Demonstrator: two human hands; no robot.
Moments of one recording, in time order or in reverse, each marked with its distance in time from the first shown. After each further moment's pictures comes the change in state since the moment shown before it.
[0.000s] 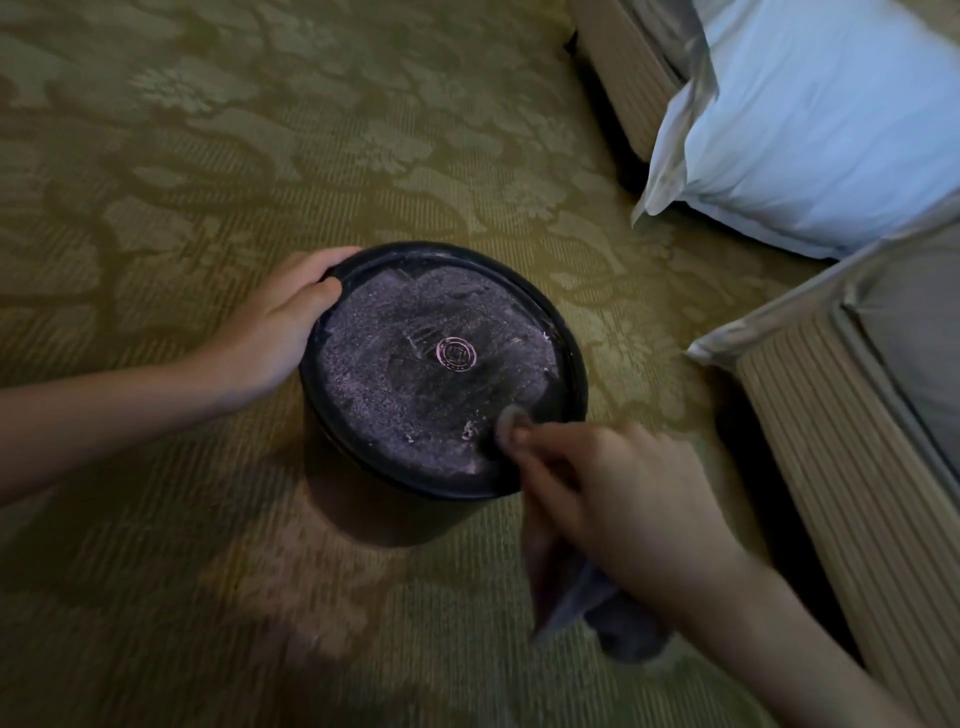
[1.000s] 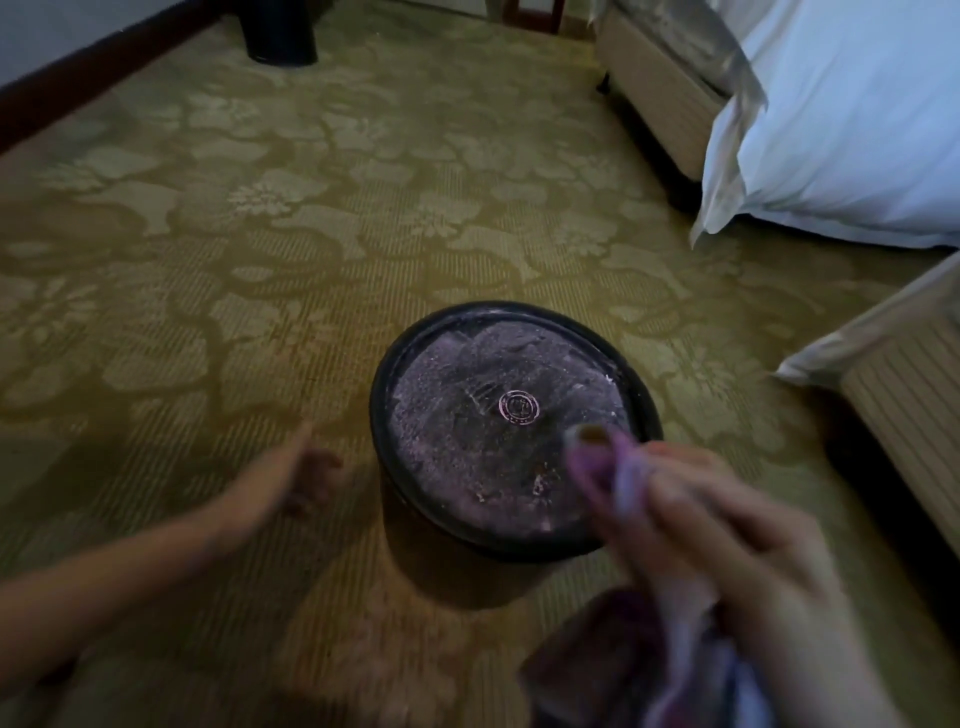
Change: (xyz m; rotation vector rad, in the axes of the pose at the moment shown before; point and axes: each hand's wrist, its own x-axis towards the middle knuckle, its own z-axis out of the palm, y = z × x) left_hand -0.041 -0.064 -0.040 0.002 0.024 -0.546; right_hand -0.017 -0.007 0.006 1.136 0.318 0.060
